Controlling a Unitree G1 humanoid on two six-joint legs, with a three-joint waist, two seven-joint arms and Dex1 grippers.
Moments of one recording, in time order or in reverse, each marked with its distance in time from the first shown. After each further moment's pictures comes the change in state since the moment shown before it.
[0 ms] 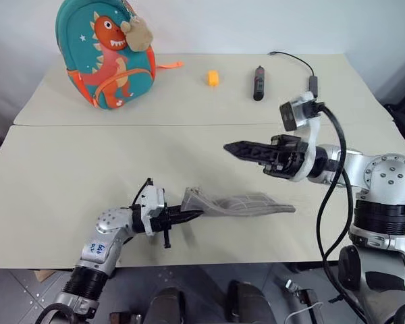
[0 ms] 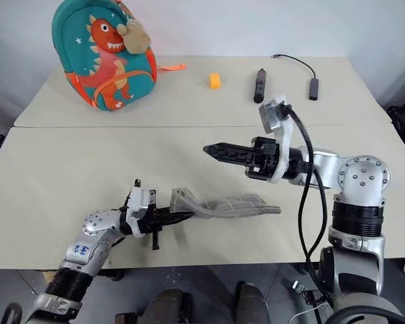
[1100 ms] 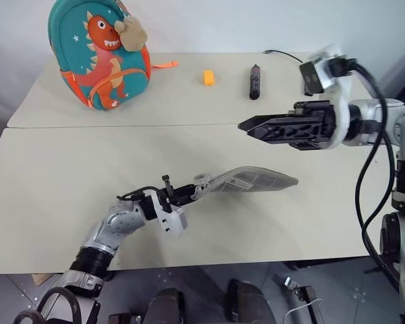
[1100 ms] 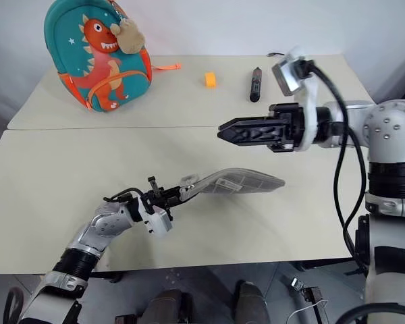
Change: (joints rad) left arm -0.143 0.028 -0.058 0.195 0.732 -0.777 0.631; right arm -0.295 -0.198 0.297 0.110 -0.416 -0.083 0.531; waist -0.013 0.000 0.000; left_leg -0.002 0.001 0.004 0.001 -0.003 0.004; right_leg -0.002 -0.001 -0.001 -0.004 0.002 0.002
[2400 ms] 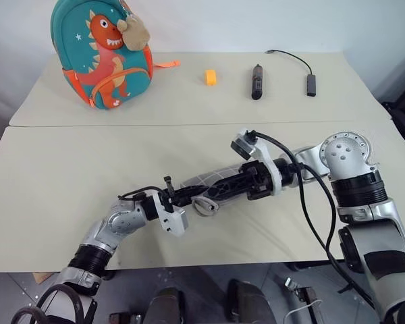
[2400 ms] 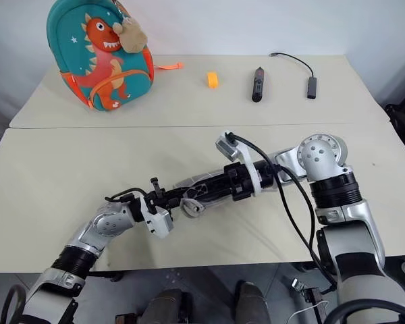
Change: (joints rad) left arm -0.006 0.036 -0.044 0.023 0.007 0.014 0.034; right arm 0.120 0.194 0.082 0.105 0.257 0.275 -0.299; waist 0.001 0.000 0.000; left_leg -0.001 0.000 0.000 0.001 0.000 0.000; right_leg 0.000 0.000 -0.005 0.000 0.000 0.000
